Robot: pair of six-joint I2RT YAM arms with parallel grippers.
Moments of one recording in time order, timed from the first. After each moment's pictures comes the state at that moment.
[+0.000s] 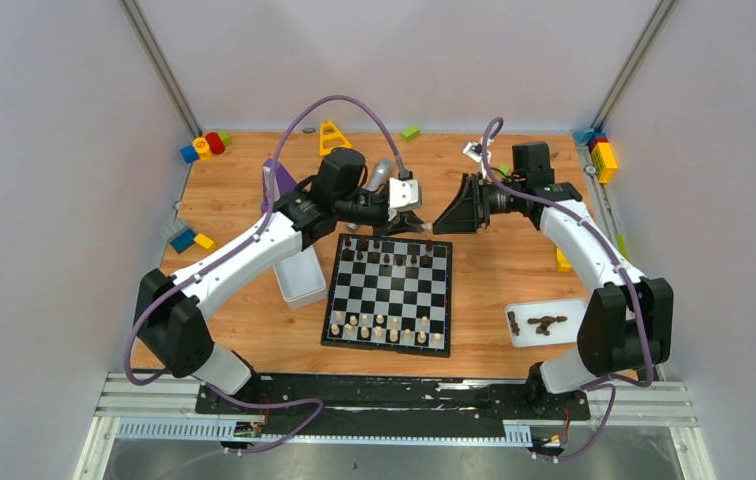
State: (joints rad) left arm -0.70 1.51 1.32 -0.24 0.79 0.49; right arm 0.18 1.51 1.23 -0.46 -1.38 0.02
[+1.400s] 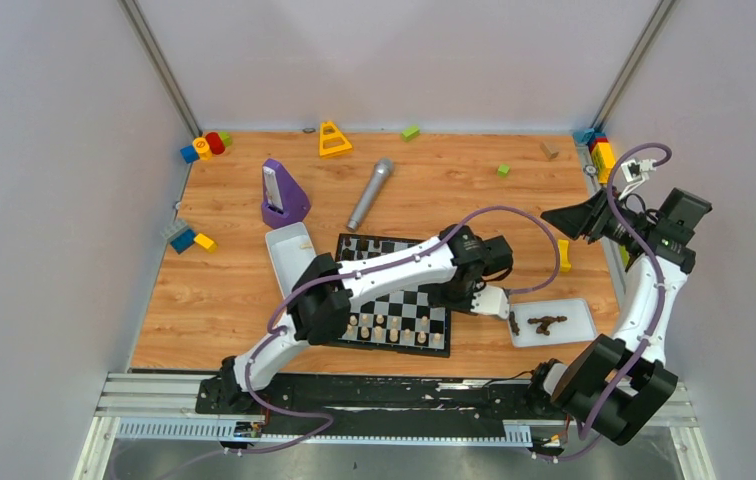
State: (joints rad) left arm -1.19 2.31 2.19 -1.36 0.04 0.65; right arm -0.60 1.18 1.01 -0.47 -1.36 -0.01
